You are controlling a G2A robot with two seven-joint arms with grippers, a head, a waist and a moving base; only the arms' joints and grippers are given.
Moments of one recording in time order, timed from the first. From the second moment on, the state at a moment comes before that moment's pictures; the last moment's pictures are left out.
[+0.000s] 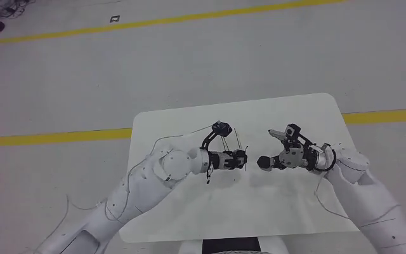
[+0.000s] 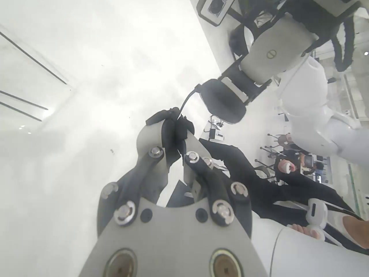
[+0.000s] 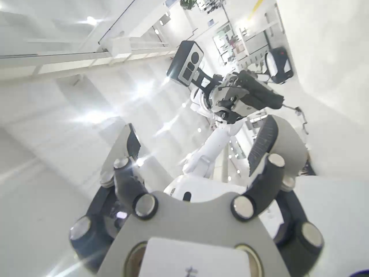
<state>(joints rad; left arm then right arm) 0.99 -1.04 -0.65 -1.69 0.17 -0.04 -0.73 -1.47 -1.03 1.34 -1.55 0.90 0.34 1.10</state>
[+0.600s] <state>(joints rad) 1.01 -1.03 -0.65 -1.73 0.31 -0.01 -0.69 -1.43 -1.02 1.26 -1.49 0.99 0.34 1.09</state>
